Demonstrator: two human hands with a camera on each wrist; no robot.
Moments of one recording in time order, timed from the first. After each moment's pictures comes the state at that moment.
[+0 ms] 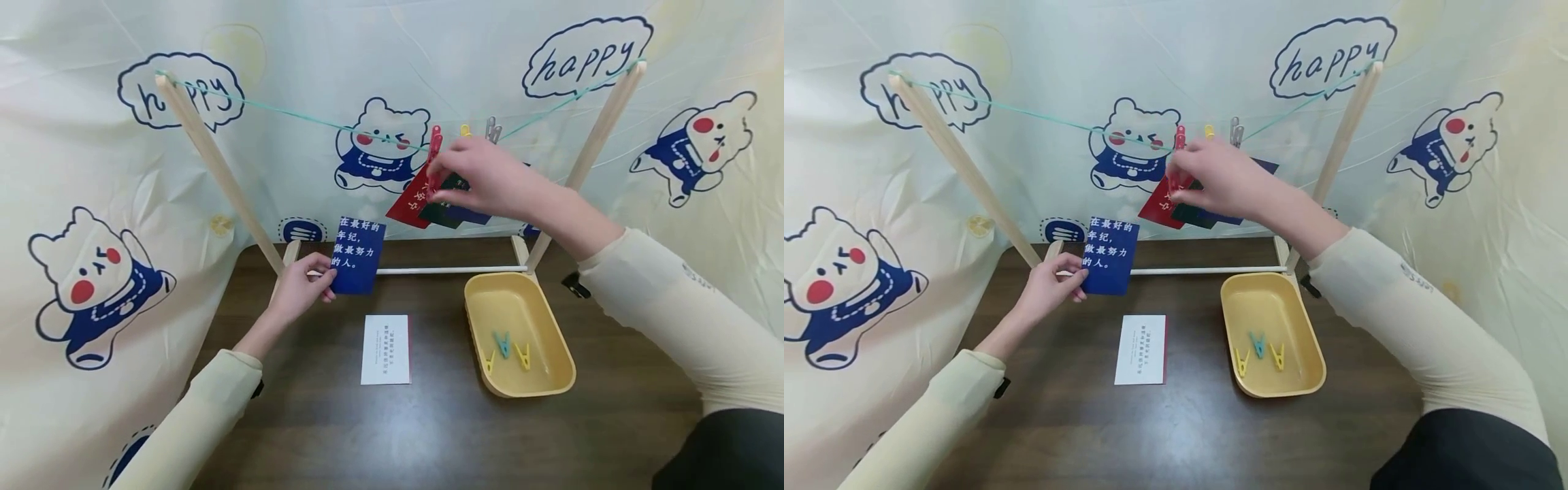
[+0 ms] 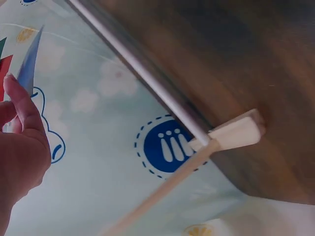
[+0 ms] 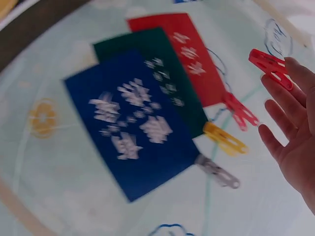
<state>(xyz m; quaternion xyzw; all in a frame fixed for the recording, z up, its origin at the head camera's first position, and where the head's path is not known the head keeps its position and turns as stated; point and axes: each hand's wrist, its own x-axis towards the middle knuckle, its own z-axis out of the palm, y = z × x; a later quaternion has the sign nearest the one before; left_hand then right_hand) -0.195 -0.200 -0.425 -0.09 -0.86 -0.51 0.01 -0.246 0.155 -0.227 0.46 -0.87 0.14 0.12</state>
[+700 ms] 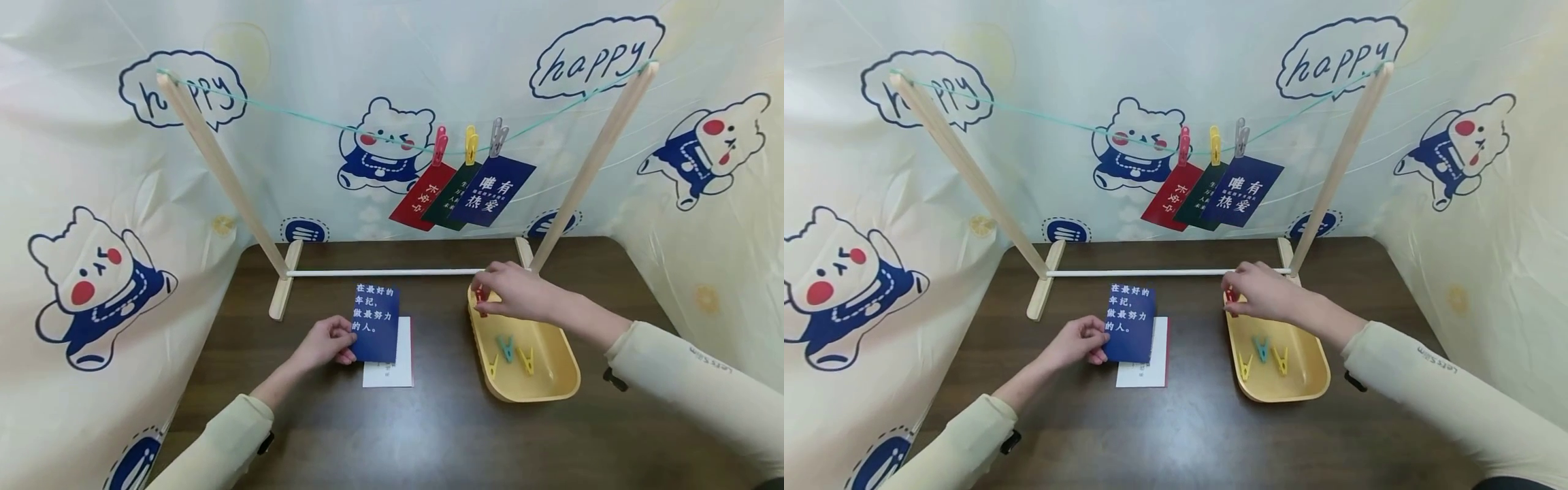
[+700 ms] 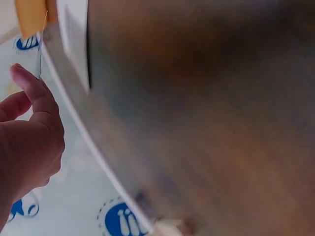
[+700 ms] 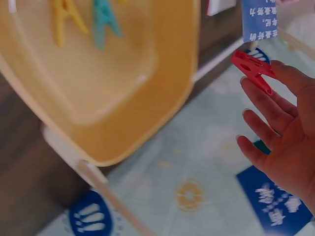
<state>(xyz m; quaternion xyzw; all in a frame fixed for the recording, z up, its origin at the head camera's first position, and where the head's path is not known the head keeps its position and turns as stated) -0.141 -0.180 -0.501 0.00 -0.78 -0.60 -0.19 -0.203 0.213 -0.381 0.38 -0.91 0.14 -0.08</state>
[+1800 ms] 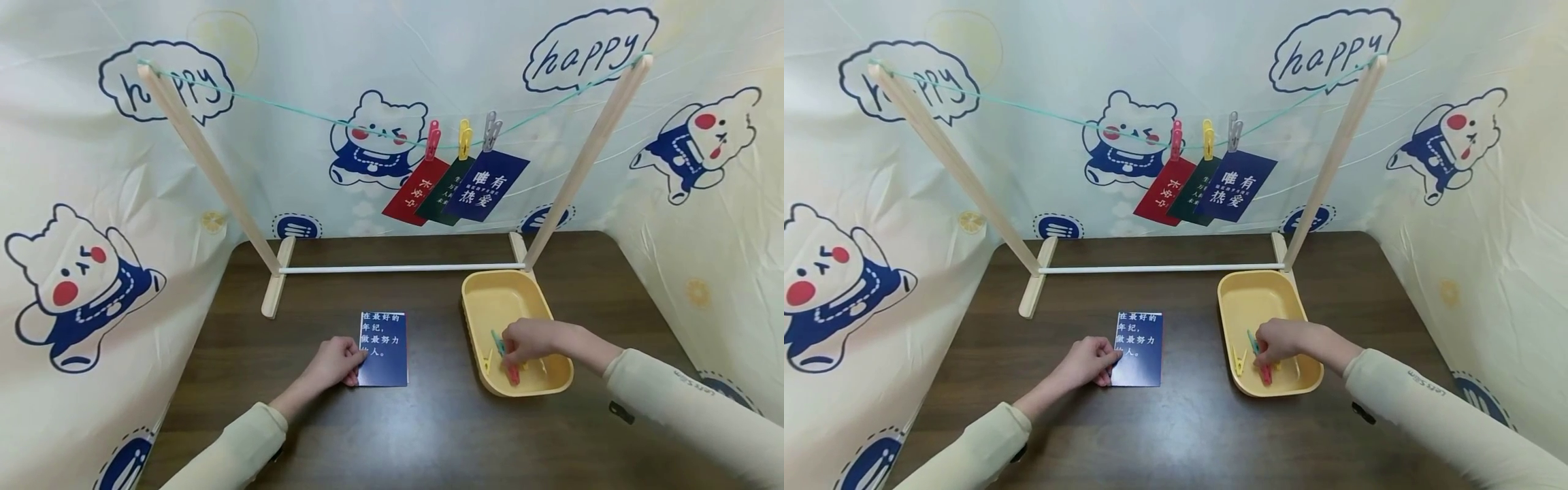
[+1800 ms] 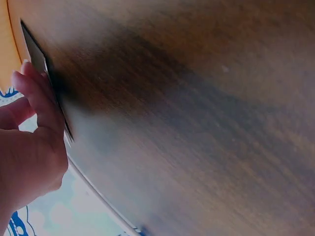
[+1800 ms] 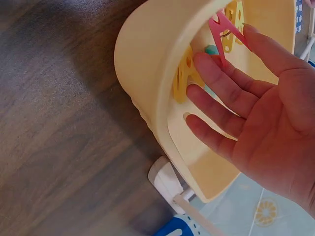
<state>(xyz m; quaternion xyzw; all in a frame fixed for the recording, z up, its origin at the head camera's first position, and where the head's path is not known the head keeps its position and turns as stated) -0.121 -0.149 -0.533 0.00 -0.86 -0.47 -0.18 -0.171 0.259 -0.460 0.28 -0.89 0.13 -0.33</state>
